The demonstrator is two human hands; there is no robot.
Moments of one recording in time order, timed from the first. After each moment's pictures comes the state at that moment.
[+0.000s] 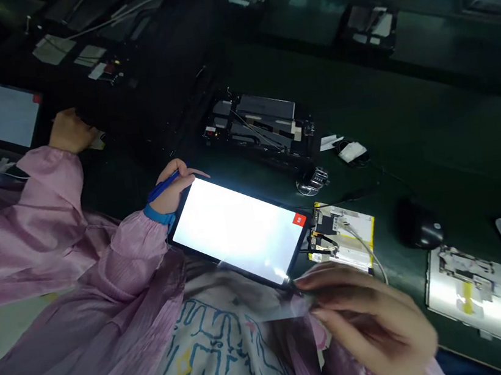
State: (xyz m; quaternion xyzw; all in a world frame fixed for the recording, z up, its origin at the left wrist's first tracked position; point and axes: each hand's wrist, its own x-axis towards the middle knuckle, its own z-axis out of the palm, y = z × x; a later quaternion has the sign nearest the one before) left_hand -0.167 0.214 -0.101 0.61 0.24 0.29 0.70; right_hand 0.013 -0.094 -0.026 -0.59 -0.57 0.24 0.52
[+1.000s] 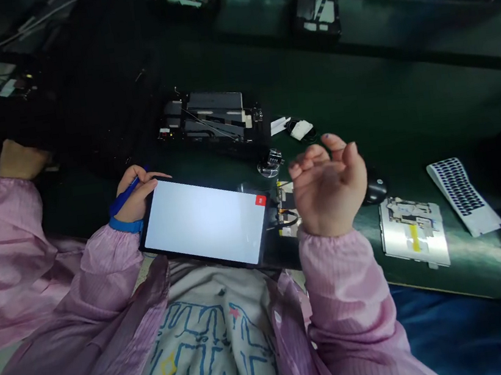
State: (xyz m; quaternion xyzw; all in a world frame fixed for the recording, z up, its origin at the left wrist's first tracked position) left_hand -0.160 0.222 -0.102 0.64 0.25 0.31 0.66; right_hand 0.063 0.000 -0.038 -0.36 -0.08 0.24 0.90
